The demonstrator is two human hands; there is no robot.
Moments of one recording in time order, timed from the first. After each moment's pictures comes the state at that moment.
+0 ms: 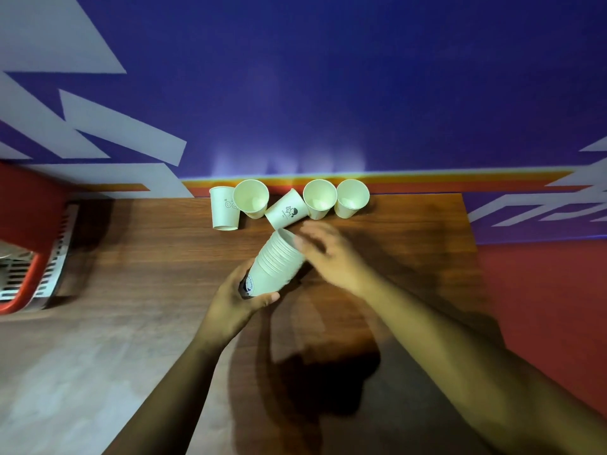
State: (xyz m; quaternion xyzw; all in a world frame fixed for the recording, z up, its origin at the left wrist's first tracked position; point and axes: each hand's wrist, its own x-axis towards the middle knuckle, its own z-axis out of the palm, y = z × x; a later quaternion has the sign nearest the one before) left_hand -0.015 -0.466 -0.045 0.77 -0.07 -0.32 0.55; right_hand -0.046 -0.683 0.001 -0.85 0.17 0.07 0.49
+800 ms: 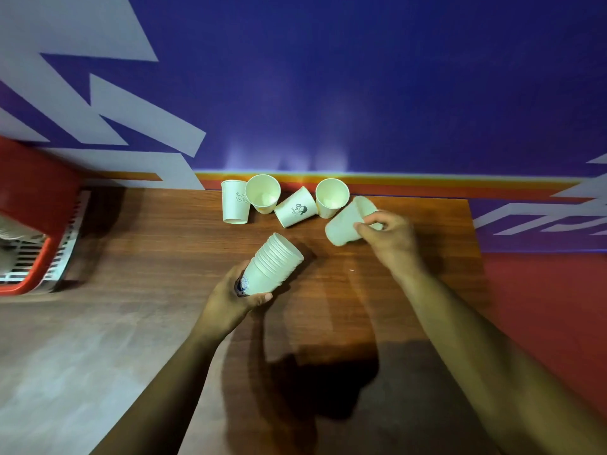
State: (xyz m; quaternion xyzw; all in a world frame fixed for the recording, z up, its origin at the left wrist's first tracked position) left_hand -0.013 -0.438 -0.057 0.78 -0.04 -0.33 0.53; right_hand -0.052 -0.732 0.006 -0.81 0.37 -0.08 0.46
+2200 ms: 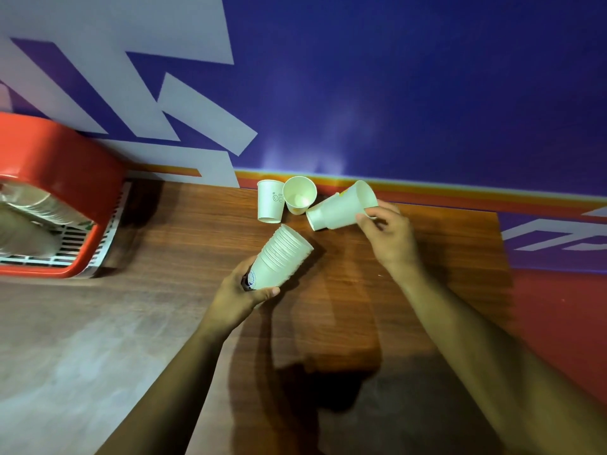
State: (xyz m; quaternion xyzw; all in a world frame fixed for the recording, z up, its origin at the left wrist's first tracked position) left_hand 0.007 -0.389 -0.057 0.74 -0.03 -0.33 0.58; right_hand -0.016 -0.679 -0.006 -0.84 0.27 -0.14 0.45
